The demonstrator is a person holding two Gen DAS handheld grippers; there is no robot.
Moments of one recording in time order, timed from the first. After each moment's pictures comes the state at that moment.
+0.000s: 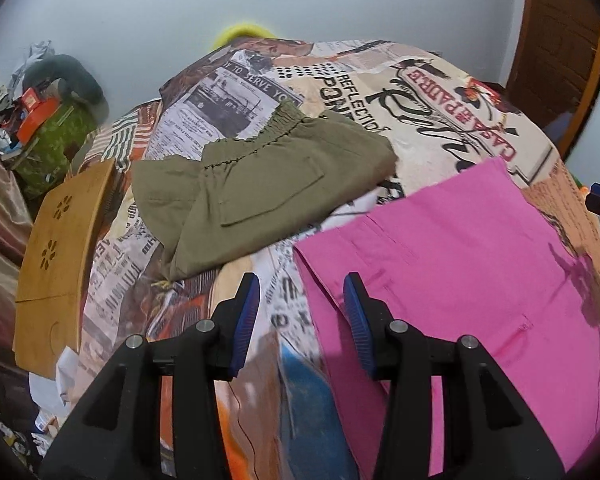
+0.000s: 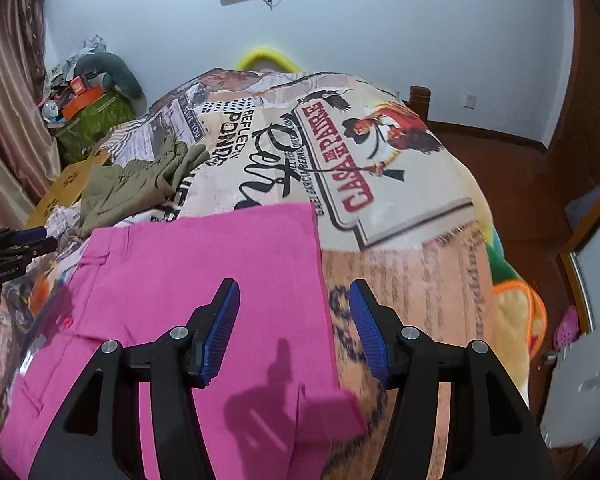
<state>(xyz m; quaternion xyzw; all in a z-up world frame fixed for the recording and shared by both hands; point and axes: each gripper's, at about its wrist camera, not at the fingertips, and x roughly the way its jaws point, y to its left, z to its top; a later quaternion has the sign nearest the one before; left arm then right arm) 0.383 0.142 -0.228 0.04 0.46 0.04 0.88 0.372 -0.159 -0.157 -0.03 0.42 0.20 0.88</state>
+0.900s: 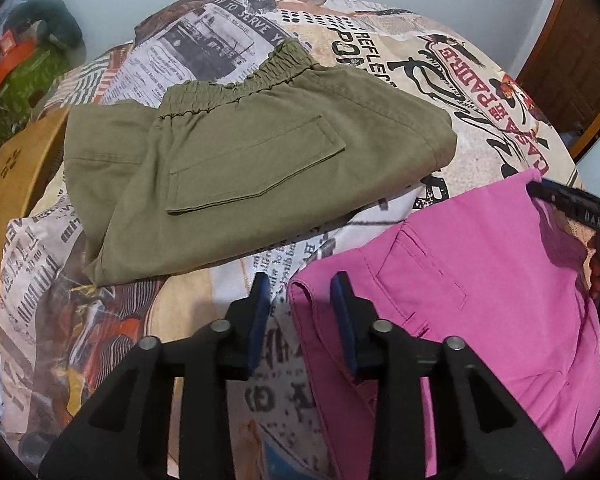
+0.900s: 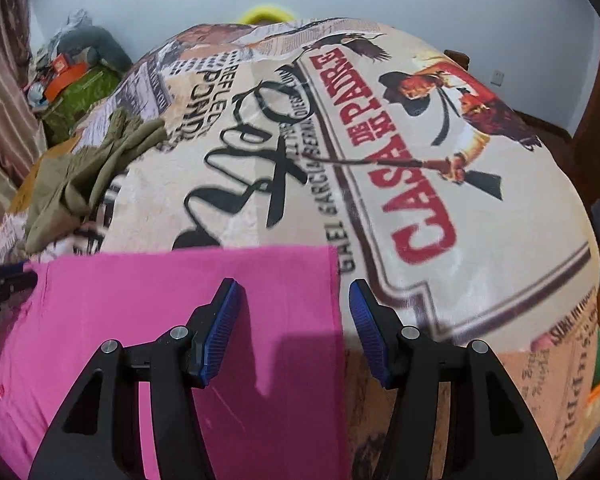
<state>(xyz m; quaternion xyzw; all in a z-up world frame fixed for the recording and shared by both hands) 0.445 0.168 -0.301 -0.04 0.51 0.01 0.86 0.484 -0.115 -0.233 -0.03 0.47 0.22 0.85</state>
